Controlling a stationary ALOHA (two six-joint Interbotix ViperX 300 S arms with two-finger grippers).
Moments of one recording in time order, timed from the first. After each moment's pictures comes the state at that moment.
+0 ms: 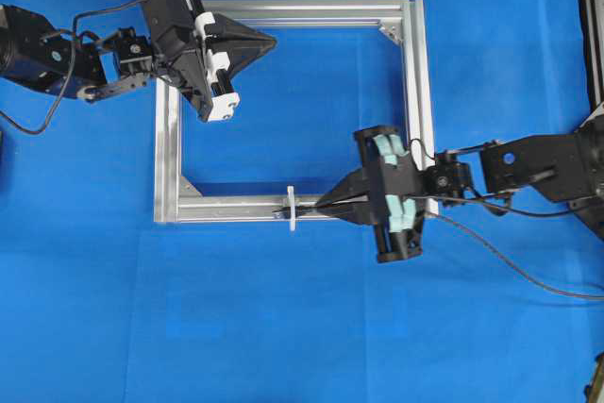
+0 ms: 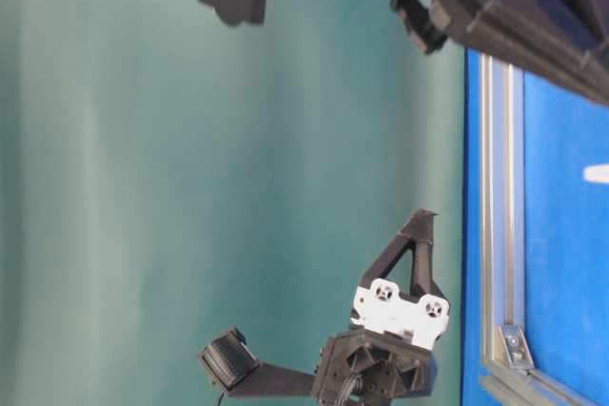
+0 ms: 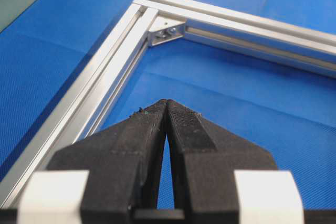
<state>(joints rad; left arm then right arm) 0.28 0.15 0.85 -0.09 -0.78 0.00 0.11 0.06 0.85 -0.06 -0.39 0.13</state>
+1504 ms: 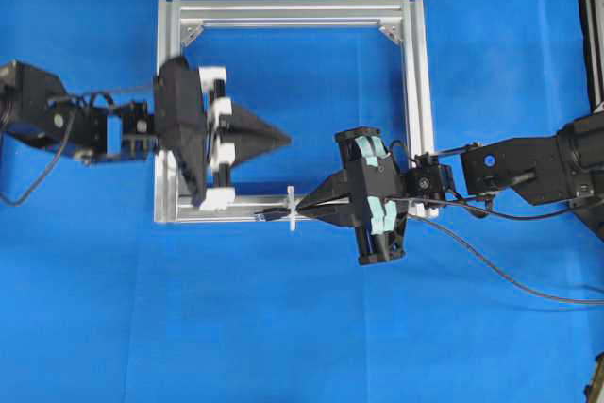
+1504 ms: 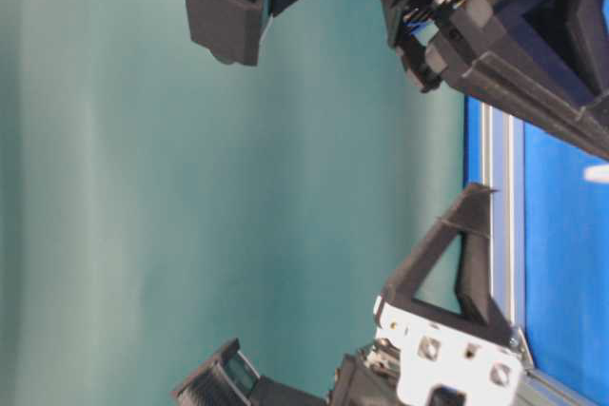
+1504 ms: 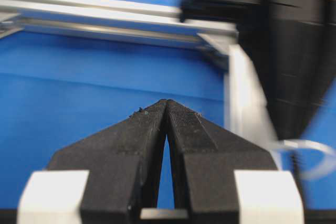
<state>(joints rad) -0.01 0.15 0.86 -0.09 -0.78 -0.02 0.11 0.10 0.80 -0.06 -0.40 0.13</state>
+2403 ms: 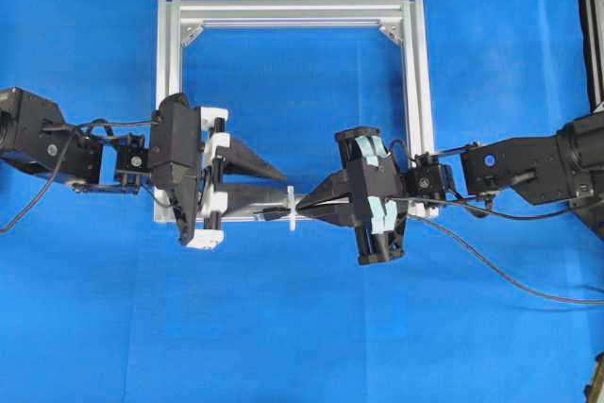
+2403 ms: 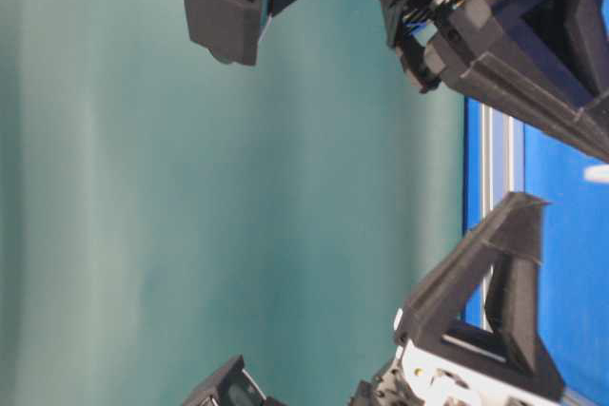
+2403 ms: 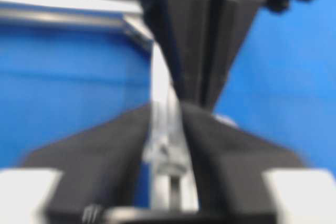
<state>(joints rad) -0.11 0.15 0.87 -0.09 -0.78 -0.08 0.11 0.10 0.80 -0.06 -0.41 0.13</state>
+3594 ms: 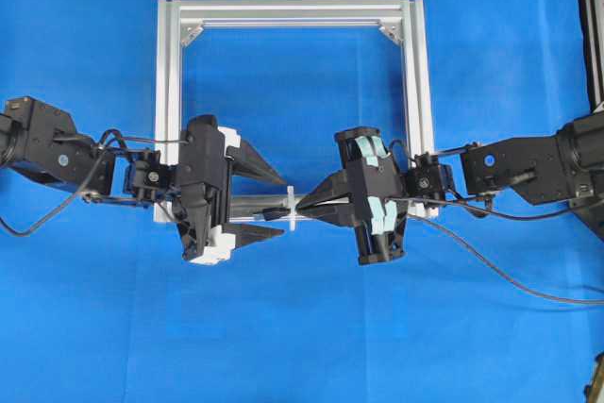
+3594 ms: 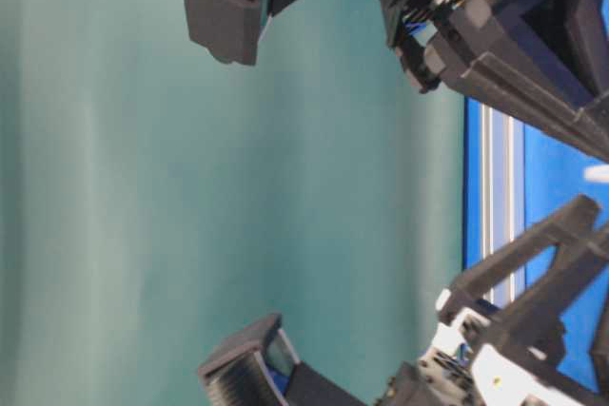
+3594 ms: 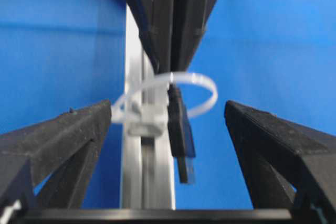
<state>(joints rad) -0.13 0.17 0.80 -0.08 -0.55 -0.09 0.11 0.10 0.80 -0.06 -0.41 0.13</state>
